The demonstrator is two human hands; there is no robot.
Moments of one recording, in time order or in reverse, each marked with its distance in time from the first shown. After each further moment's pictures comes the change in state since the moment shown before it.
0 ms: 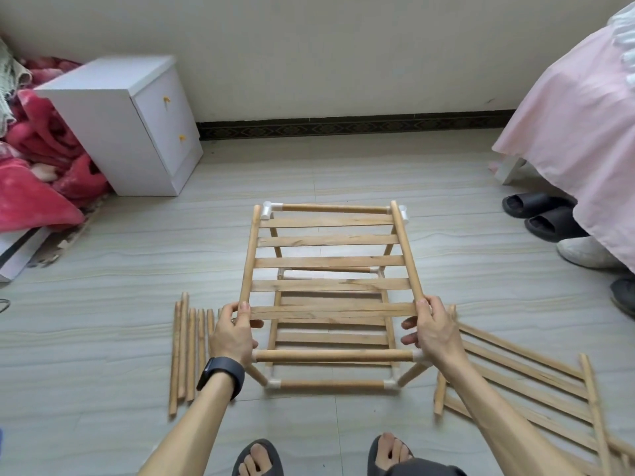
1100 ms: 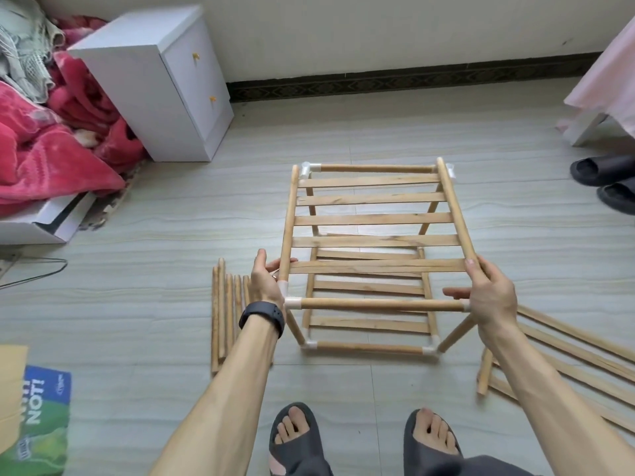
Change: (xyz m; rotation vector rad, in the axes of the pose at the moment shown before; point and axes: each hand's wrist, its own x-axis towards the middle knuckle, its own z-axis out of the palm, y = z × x) left_hand 0.039 0.020 0.003 -0.629 -0.047 -0.388; right_hand 0.022 -0.014 0.020 0.371 0.127 0.016
